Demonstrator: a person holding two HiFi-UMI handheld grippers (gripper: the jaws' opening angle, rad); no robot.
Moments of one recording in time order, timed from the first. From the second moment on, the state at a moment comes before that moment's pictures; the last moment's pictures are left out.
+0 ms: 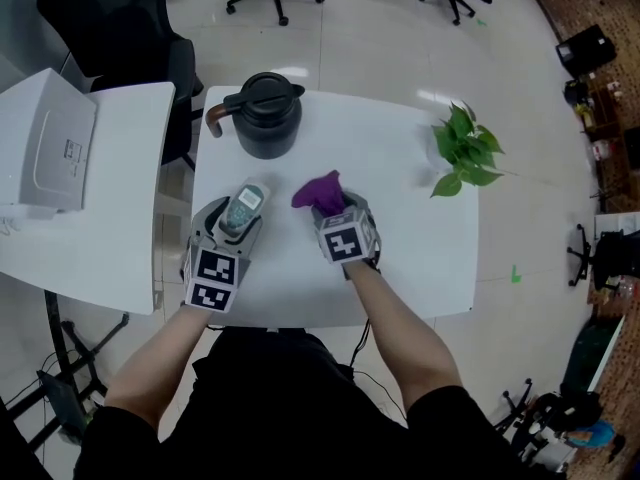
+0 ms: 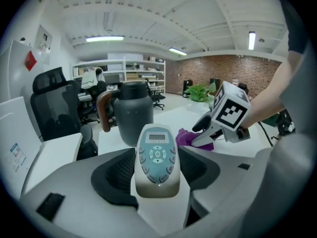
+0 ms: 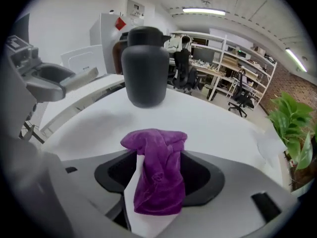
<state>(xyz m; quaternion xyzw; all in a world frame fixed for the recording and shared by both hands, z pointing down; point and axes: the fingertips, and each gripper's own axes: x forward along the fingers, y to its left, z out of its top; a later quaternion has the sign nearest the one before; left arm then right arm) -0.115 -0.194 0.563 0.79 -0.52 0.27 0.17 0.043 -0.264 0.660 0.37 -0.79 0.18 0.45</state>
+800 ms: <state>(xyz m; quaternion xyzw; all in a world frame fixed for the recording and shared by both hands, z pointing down) -0.073 -0.175 0.528 0.81 -0.50 0.30 0.09 0.053 -0.253 0.603 0.38 -0.83 0.18 0.36</state>
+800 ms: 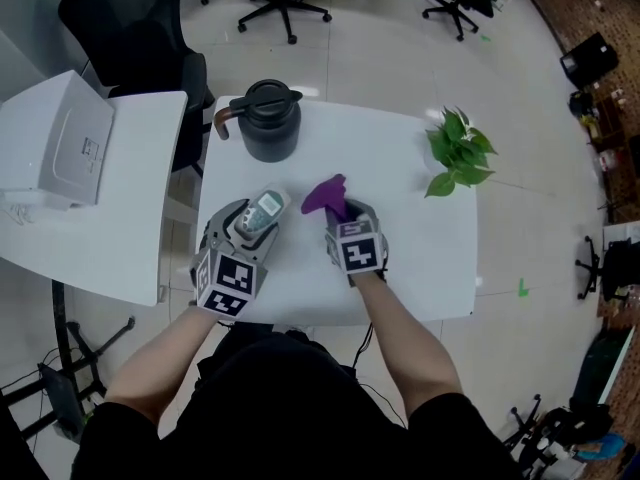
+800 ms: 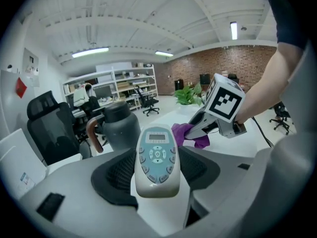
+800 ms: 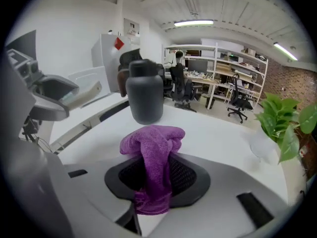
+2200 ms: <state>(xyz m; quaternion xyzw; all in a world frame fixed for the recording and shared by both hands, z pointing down) -0.030 -0.044 0.419 0.83 -0.42 0.33 -0.16 -0.048 -0.052 0.397 0.23 -0.93 0.05 0.27</state>
